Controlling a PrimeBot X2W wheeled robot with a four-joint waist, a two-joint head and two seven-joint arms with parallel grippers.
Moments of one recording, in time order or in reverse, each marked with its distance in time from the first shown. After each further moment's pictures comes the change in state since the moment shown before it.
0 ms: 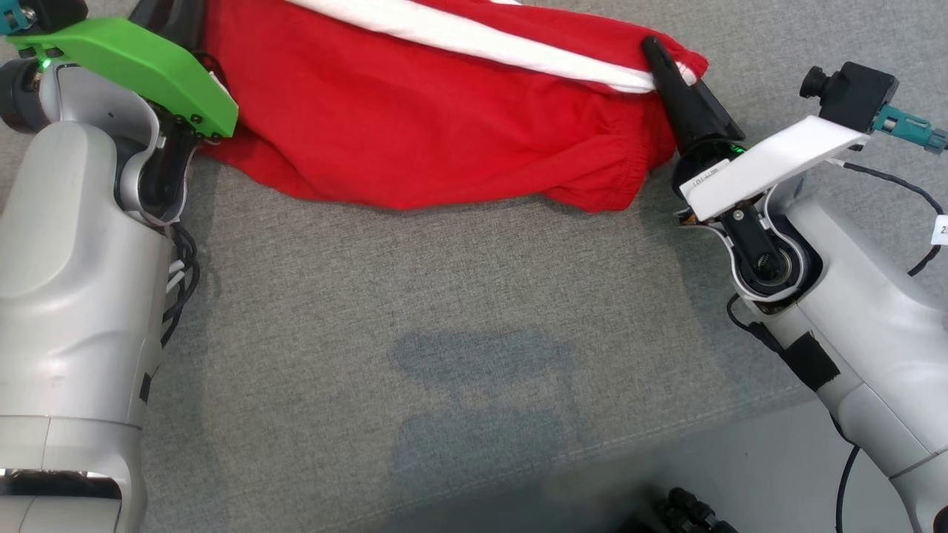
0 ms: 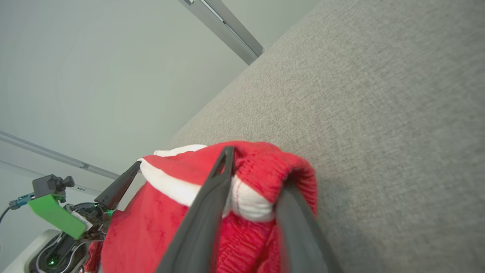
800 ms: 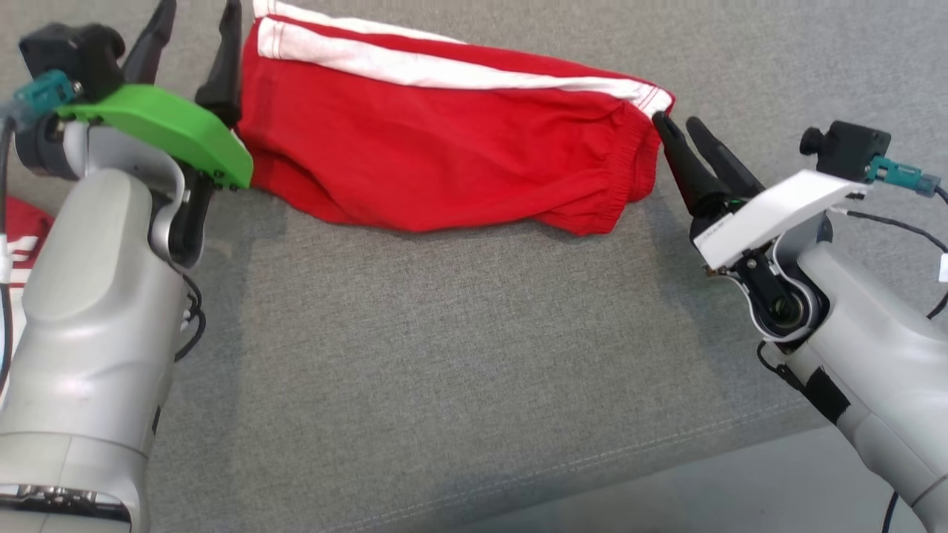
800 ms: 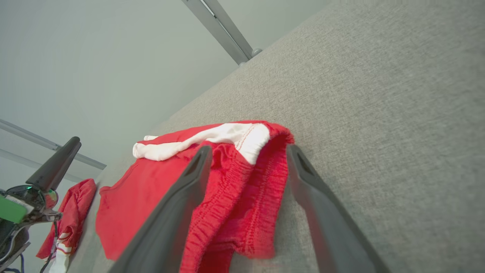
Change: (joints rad) left arm 0.023 0.007 -0.090 0.131 0.046 -0.003 -0.209; right arm 0.044 -0.045 0.074 0.124 -0.032 0.000 -0.003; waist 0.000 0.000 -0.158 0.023
